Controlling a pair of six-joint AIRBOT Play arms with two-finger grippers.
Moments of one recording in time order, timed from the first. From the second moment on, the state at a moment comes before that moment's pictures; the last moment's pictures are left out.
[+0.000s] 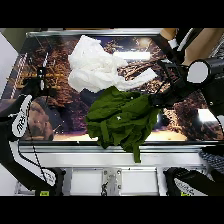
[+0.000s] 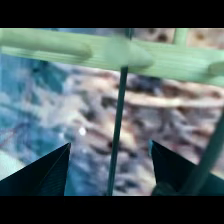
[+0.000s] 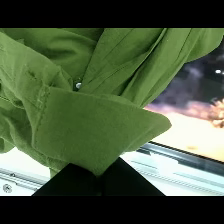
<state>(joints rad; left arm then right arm) 0.15 -1.85 1.43 1.92 -0.79 -1.66 0.29 -1.20 1.44 -1.41 1.61 1.68</state>
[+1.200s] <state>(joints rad) 0.15 -1.63 1.44 1.80 -0.94 -1.56 0.29 -1.20 1.44 -1.41 1.61 1.68</state>
